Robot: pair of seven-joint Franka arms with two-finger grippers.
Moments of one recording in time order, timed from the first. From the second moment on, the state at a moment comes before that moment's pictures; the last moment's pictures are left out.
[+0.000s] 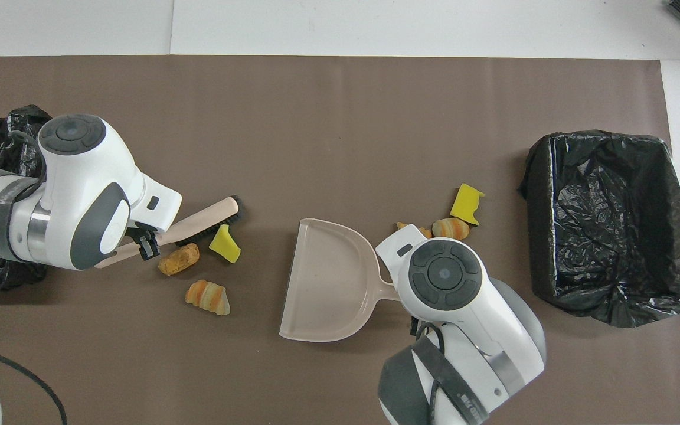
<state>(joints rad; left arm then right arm) -0.31 0.10 0.01 -2.01 0.09 1.78 0.76 0.54 -0.03 0.02 -2.17 -0.08 1.99 -0.77</state>
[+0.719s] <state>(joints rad) -0.32 -0.10 0.03 -2.12 0.09 1.72 0.28 0.60 -0.03 0.02 -2.21 -0.16 2.02 -0.74</state>
